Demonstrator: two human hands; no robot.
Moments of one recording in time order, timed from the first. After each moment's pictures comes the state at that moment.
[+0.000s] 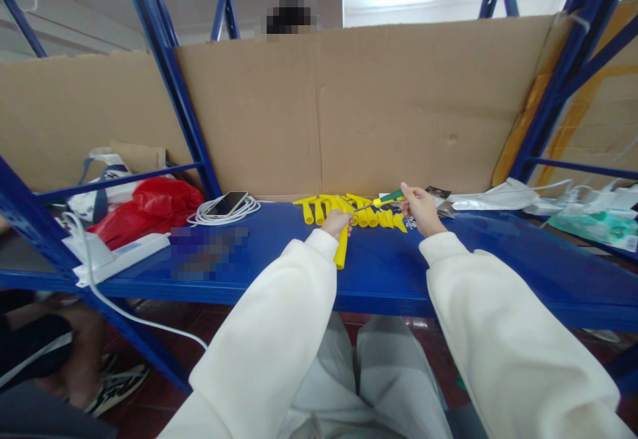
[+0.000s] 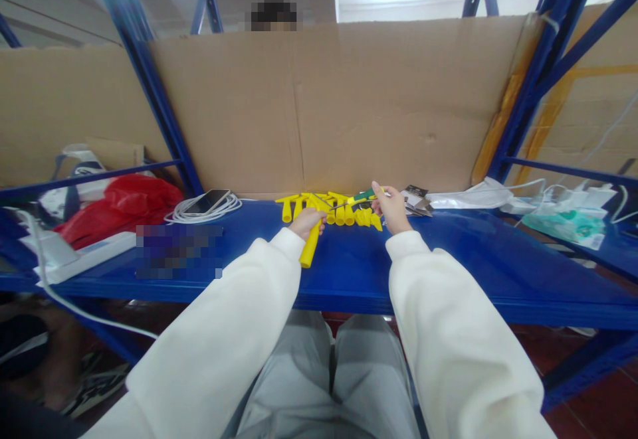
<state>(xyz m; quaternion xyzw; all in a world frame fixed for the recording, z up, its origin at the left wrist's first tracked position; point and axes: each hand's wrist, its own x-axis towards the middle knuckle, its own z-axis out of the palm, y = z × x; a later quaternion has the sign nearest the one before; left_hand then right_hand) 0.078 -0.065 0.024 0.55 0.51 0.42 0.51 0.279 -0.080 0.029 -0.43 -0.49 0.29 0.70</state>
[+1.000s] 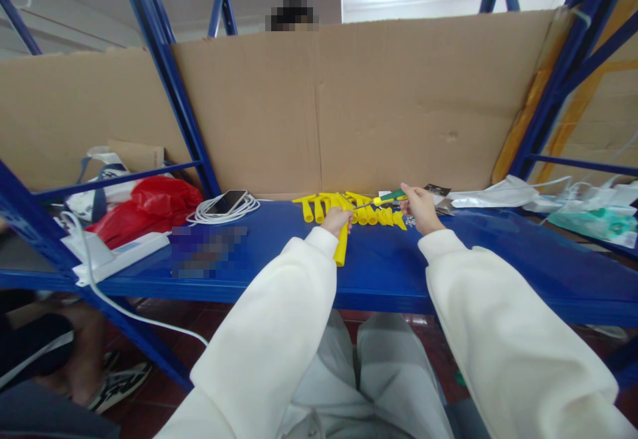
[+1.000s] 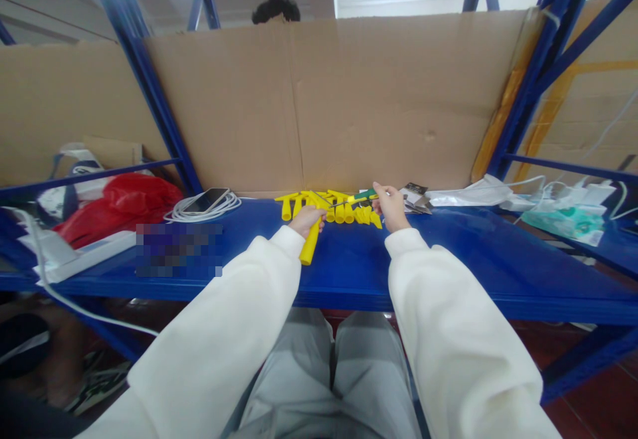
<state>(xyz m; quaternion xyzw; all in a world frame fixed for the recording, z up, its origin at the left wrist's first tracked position) 0.079 -0.060 0.023 0.55 0.51 0.42 0.51 0.275 -0.082 0.031 -0.49 -0.43 0.31 0.69</state>
